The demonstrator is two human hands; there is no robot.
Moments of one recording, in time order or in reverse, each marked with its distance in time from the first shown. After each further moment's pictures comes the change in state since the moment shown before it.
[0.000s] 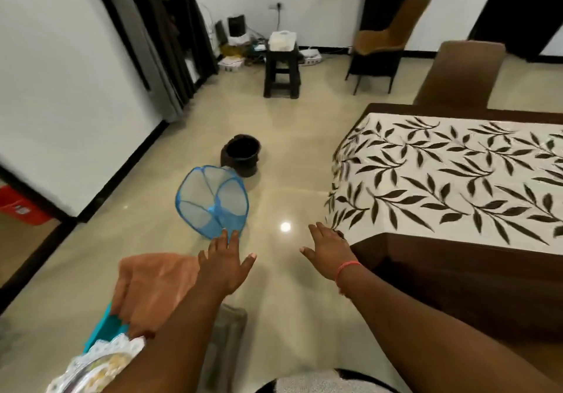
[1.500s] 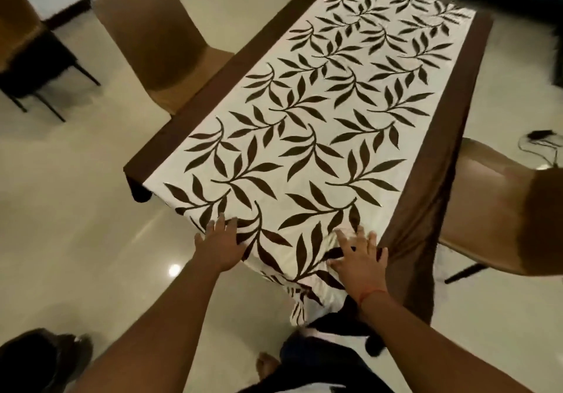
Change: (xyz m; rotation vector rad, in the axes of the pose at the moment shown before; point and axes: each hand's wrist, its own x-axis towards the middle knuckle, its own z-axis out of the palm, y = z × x) left_hand 0.475 0.460 0.035 0.574 -0.427 1.026; right_hand 0.133 0.250 -0.053 0.333 0.222 1.362
